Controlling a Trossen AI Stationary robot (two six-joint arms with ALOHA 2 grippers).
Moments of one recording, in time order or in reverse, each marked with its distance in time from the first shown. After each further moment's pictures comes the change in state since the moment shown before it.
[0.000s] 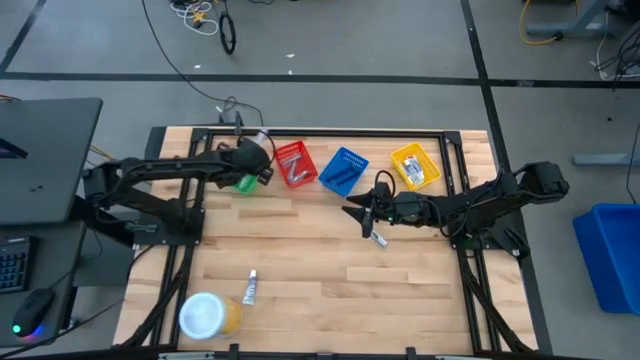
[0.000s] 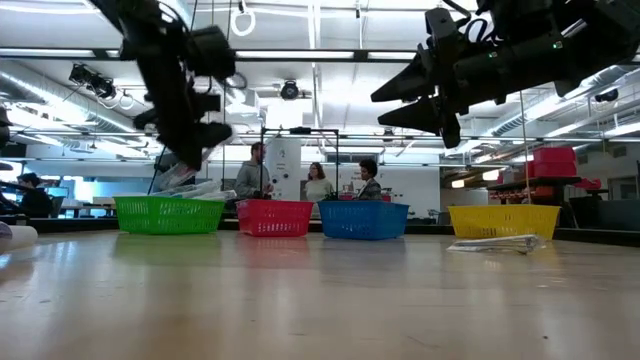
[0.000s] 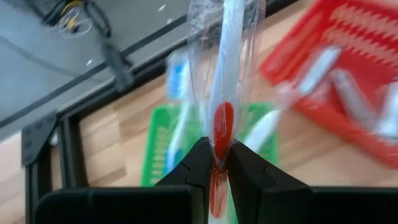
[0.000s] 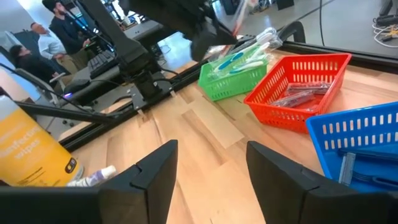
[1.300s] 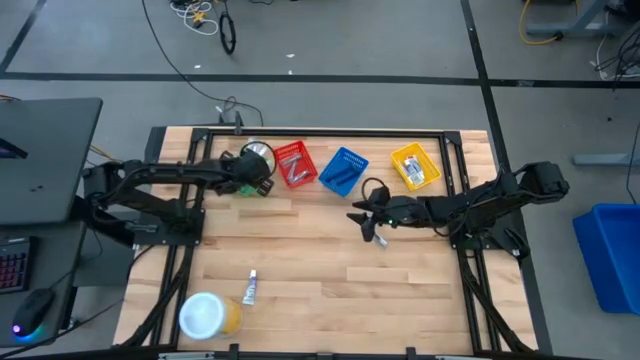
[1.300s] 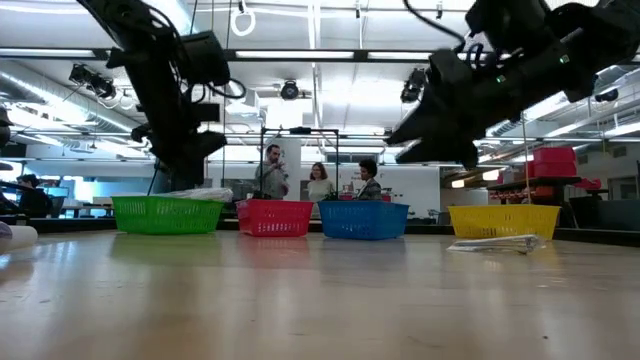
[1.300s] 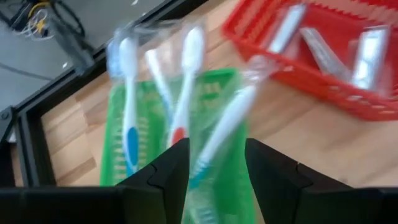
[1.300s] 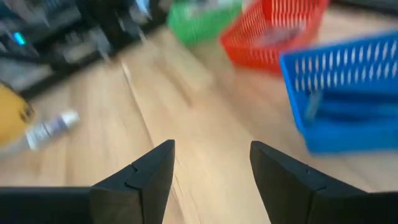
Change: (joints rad) left arm -0.053 -0.002 -0.097 0.079 0.062 0.023; right arm 0.001 -0.001 0.000 -0.228 -0.011 0.035
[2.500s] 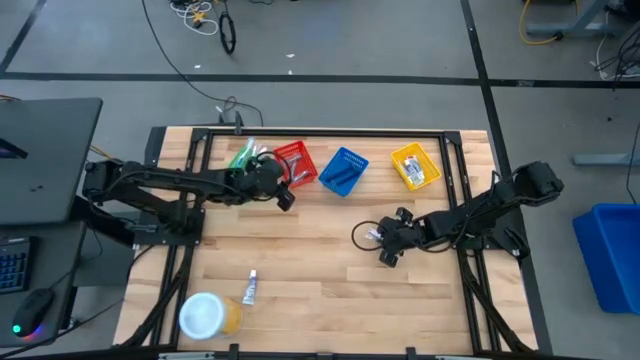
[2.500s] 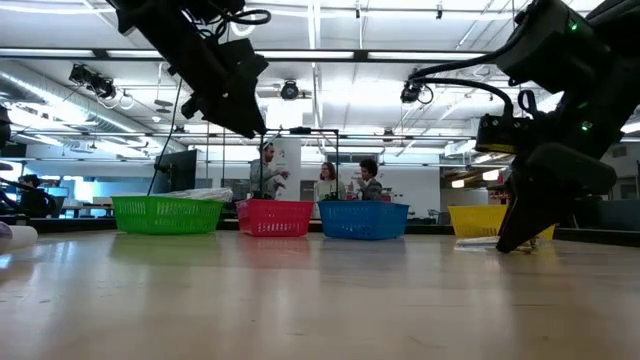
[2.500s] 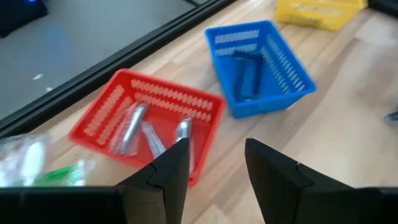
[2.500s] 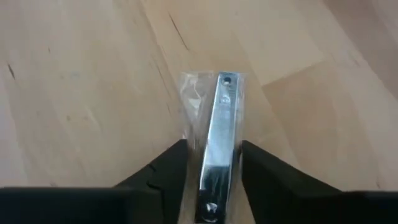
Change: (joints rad) left arm -0.246 0.000 0.118 0.259 0.060 0.035; right arm 0.214 0.094 0.006 -0.625 0.000 0.095
